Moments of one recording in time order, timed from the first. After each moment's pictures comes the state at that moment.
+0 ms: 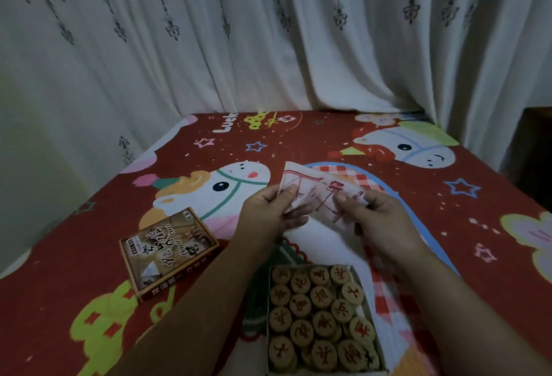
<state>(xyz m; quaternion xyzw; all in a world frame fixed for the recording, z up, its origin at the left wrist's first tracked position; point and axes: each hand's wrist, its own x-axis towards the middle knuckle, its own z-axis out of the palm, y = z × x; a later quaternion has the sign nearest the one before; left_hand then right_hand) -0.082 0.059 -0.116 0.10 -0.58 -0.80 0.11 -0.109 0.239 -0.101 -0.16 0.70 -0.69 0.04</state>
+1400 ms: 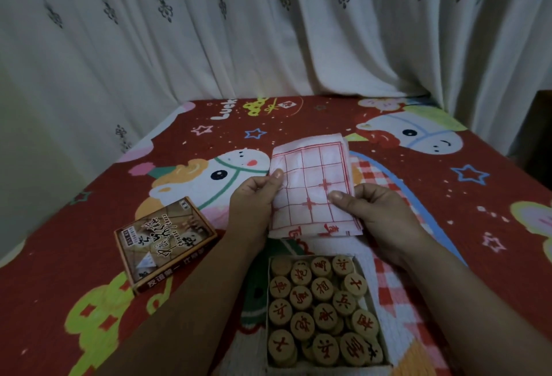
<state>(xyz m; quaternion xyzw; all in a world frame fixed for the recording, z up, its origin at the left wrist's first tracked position) -0.084 0.052 -0.124 0.19 -0.60 -0.75 0.20 -0.135 0.241 -0.129 -0.11 0.61 -0.76 0.19</state>
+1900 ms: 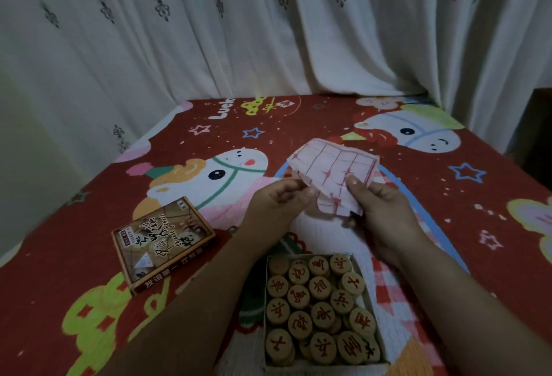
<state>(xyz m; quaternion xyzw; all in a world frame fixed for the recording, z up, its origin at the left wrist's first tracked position) -0.072 0.063 -0.120 0.00 -0.78 -0.62 0.11 -0.139 0.238 -0.138 -0.06 0.62 -0.78 0.10</state>
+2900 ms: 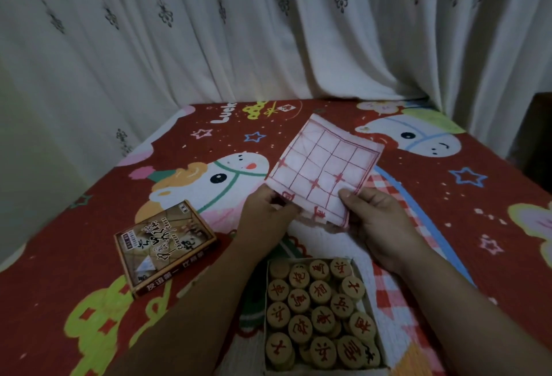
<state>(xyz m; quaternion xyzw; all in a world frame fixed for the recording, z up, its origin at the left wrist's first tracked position) -0.076 0.055 -0.131 0.06 -0.82 -0.54 0.19 -0.136 0.239 -0.138 -0.12 0.60 -0.77 0.16</state>
